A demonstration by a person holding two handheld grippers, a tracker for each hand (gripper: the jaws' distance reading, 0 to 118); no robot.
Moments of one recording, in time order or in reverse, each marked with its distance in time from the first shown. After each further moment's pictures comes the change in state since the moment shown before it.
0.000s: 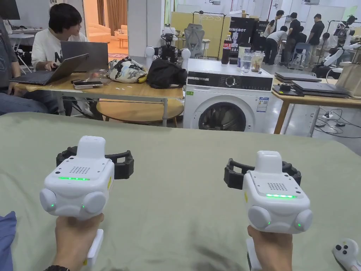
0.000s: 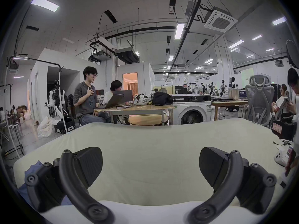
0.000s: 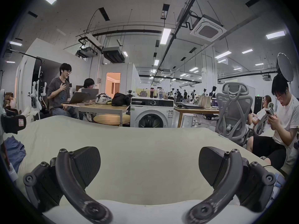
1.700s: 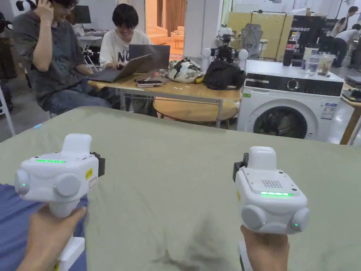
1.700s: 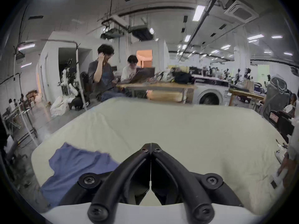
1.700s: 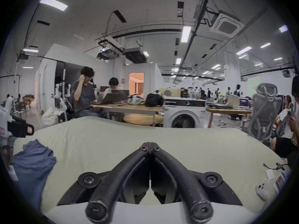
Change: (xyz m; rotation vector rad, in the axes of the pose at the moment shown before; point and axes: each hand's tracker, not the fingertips) left arm -0.170 0.004 0.062 -0.318 0.146 0.091; right arm -0.152 0.015 0.019 -0.024 0.284 -0.006
